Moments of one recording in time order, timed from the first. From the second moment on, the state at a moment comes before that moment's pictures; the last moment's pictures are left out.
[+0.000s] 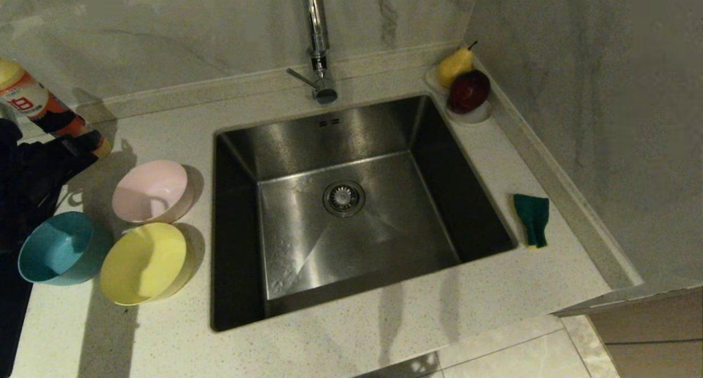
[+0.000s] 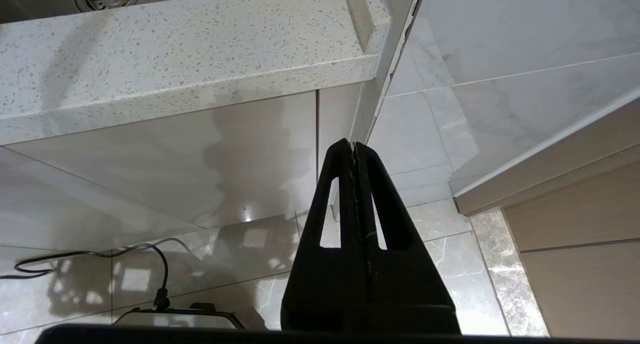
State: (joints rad) left arm 0.44 1.98 -1.16 -0.92 0.02 -0.24; right arm 0.00 0.00 0.00 0.00 -0.01 0.01
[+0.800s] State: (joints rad) left arm 0.44 2.09 -1.30 -0.95 0.03 -0.24; right arm 0.00 0.00 0.00 0.00 -0.01 0.01
